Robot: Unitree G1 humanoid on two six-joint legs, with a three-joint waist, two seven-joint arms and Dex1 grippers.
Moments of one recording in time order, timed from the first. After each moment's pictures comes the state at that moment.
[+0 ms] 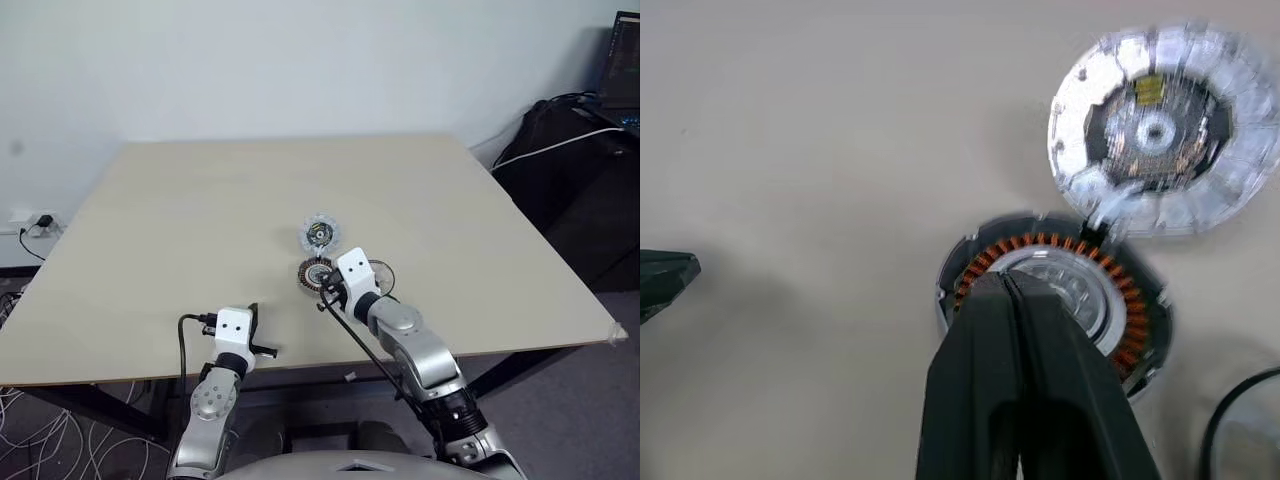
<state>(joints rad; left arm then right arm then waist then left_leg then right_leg) 0.26 0.03 -0.11 0.05 0.06 -0.10 -0.11 -0.19 -0.06 0.26 -0.08 0.05 0.63 0.31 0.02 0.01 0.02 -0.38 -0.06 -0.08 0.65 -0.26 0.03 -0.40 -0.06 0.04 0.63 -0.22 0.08</state>
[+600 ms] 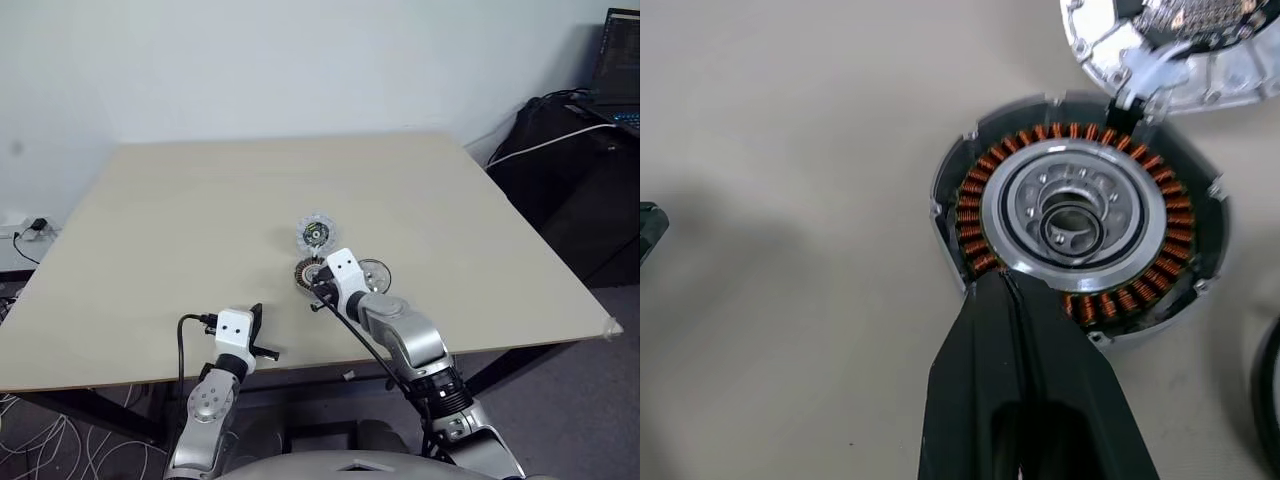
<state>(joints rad) 0.27 0.06 -0.12 0.07 0.02 -0.13 -0.20 -0.28 -0.04 0.27 0.01 0.06 0.84 0.30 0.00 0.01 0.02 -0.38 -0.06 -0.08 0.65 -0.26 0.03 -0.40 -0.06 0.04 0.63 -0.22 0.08</state>
